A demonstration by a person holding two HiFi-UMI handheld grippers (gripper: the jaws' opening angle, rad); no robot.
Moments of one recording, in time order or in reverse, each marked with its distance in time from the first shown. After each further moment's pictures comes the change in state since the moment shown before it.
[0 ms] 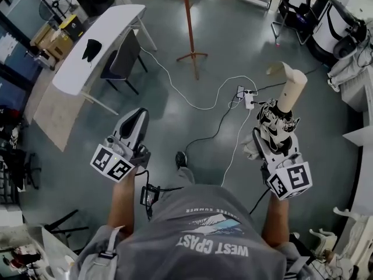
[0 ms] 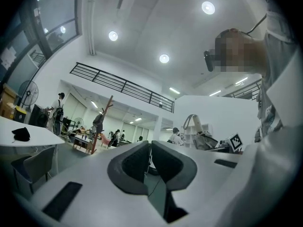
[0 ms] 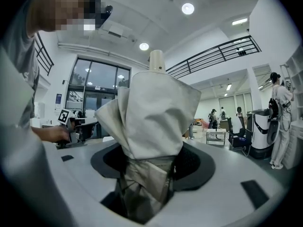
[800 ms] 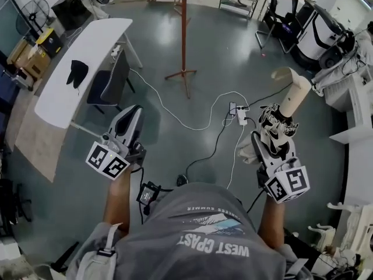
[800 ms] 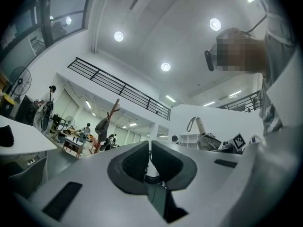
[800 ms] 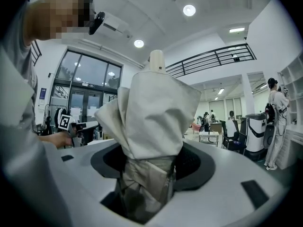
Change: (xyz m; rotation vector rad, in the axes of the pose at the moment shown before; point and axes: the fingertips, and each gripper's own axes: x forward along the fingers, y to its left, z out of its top) left arm 0.064 0.208 0.050 -0.055 -0.071 -0.119; right arm 0.169 0.037 0.052 0.008 -0.015 -0.147
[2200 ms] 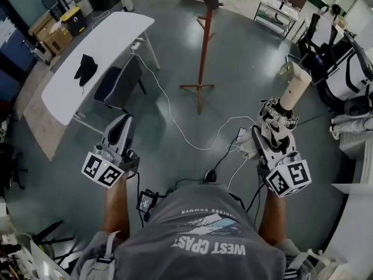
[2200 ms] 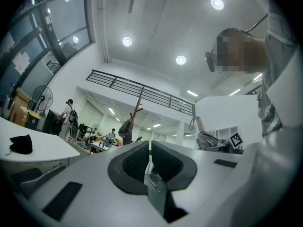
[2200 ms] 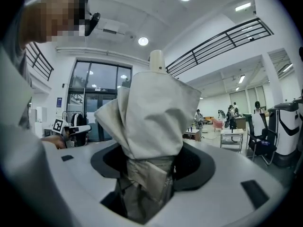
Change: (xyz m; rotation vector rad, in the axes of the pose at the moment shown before) left arm 0.106 0.105 -0.017 0.053 -0.013 0.316; right arm 0.231 -0.141 0.025 0.026 0.025 0.255
